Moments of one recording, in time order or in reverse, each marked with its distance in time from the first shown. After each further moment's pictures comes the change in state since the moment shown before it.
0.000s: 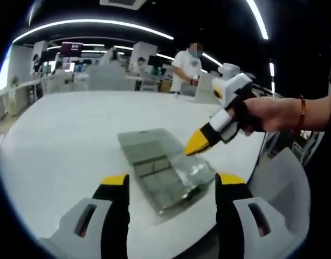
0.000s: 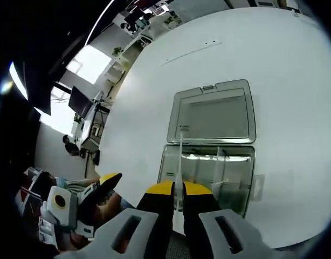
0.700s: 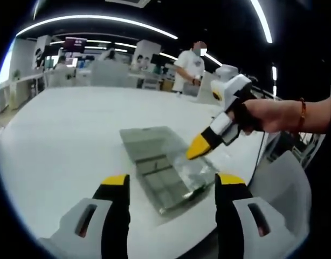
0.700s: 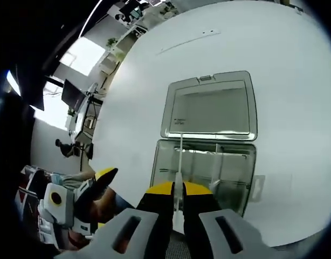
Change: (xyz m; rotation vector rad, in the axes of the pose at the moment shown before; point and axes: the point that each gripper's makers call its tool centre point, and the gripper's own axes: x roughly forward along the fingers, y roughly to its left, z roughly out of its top) left arm 0.005 0.008 -0.005 -0.036 0.009 0.000; right arm 0.010 -0.004 -0.003 -0.017 0.087 -0.062
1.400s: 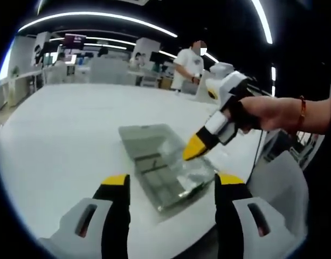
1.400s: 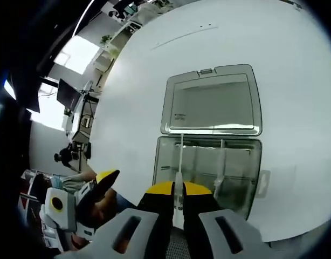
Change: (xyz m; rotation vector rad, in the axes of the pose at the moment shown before) left arm -0.002 -0.002 -0.004 -0.012 0.021 -0.022; right arm 0.007 0.005 -0.005 0.047 0.047 -0.011
